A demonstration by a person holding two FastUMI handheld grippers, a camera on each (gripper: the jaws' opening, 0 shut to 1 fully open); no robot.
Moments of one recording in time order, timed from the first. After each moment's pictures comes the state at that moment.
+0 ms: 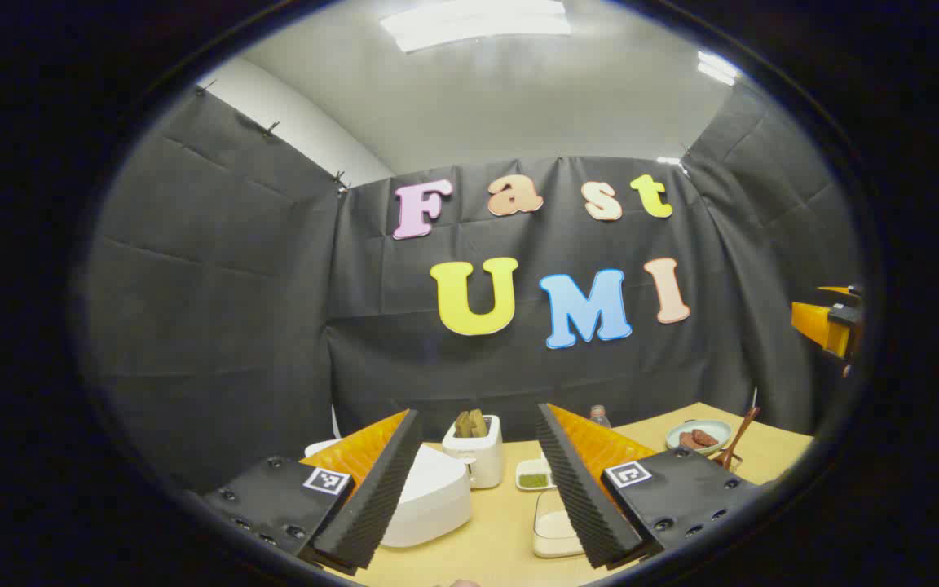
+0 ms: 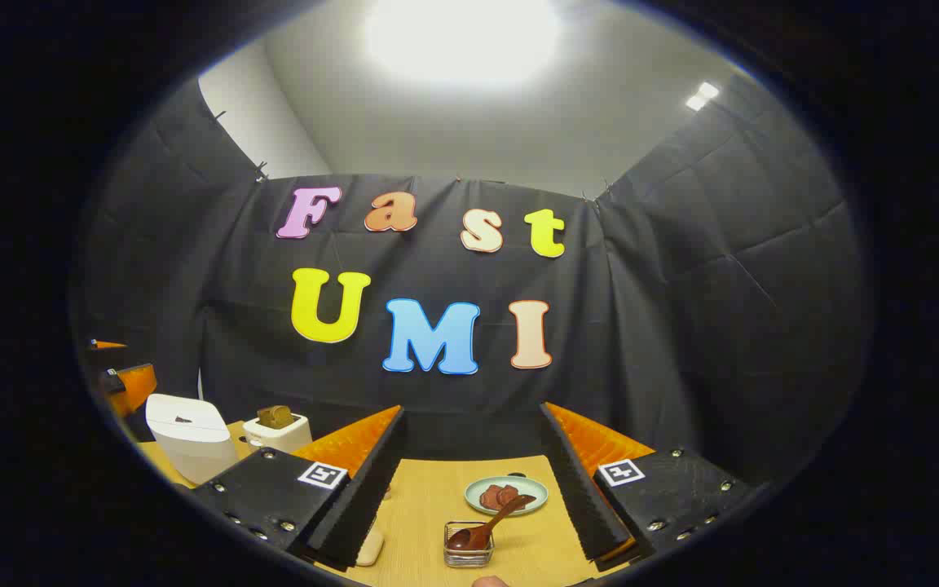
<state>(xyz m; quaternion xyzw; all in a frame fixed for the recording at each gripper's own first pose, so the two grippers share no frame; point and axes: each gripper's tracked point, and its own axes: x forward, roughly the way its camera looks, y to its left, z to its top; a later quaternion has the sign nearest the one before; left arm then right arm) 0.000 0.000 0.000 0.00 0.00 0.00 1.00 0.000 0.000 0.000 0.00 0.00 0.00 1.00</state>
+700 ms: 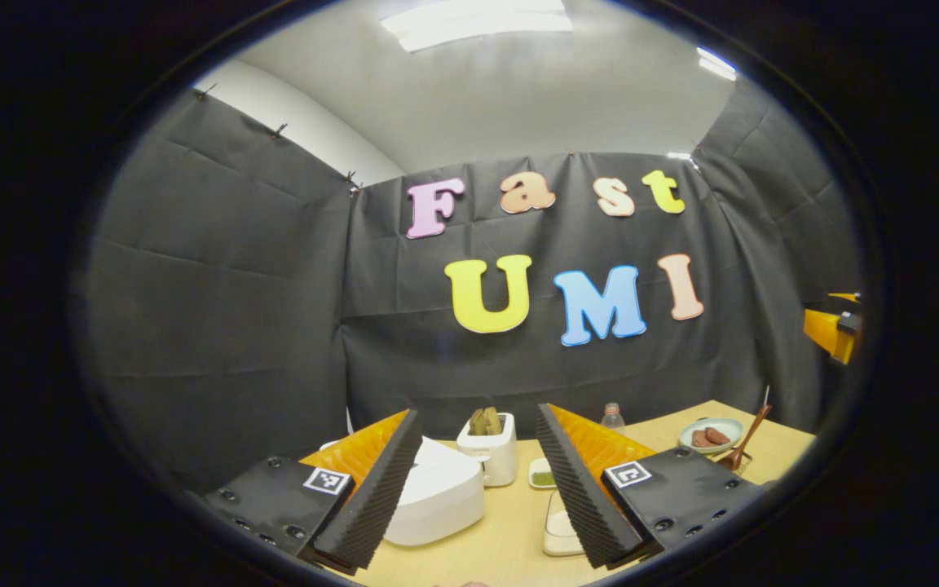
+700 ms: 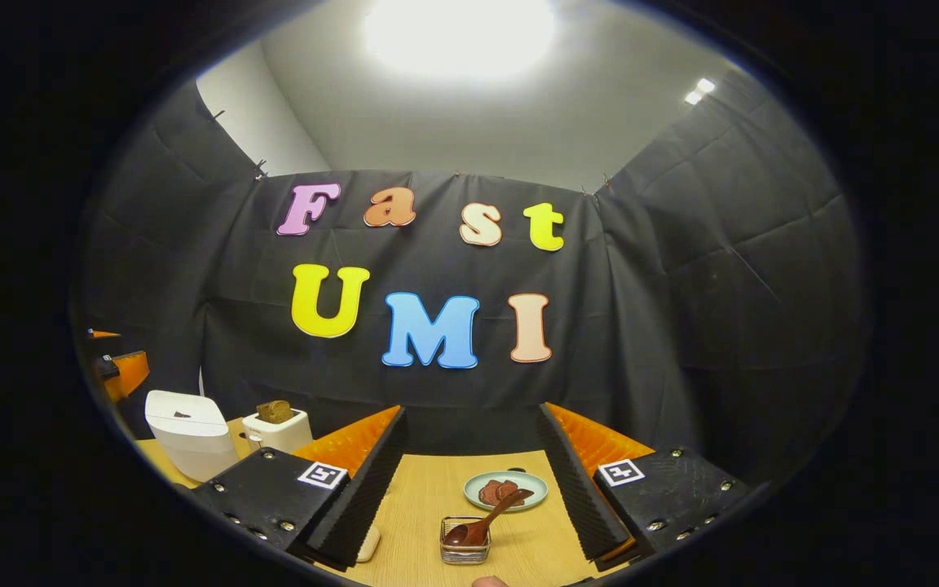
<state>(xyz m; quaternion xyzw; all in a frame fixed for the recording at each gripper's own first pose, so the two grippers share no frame) 0.001 0.013 0.002 0.00 0.01 0.03 1.00 0.004 -0.002 -0.012 0.00 0.01 0.01 1.00</state>
